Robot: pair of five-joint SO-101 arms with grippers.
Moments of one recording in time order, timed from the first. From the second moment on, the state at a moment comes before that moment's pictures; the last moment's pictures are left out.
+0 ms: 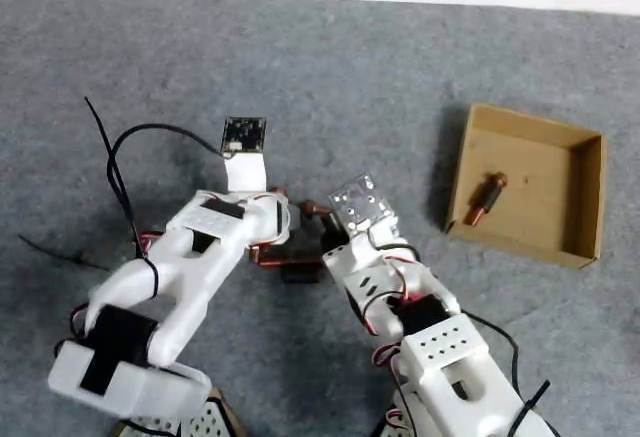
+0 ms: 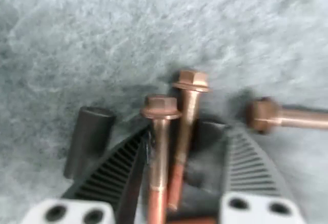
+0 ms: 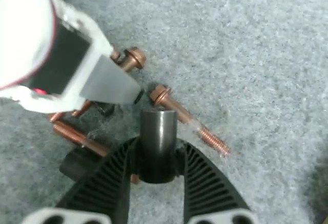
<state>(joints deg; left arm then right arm) 10.7 -2.3 48.4 27.0 21.7 -31.0 -53.3 79.1 19.9 10.7</state>
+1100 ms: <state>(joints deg) 10.8 -9.9 50.2 26.9 21.3 -31.0 -53.4 79.1 19.9 10.7</state>
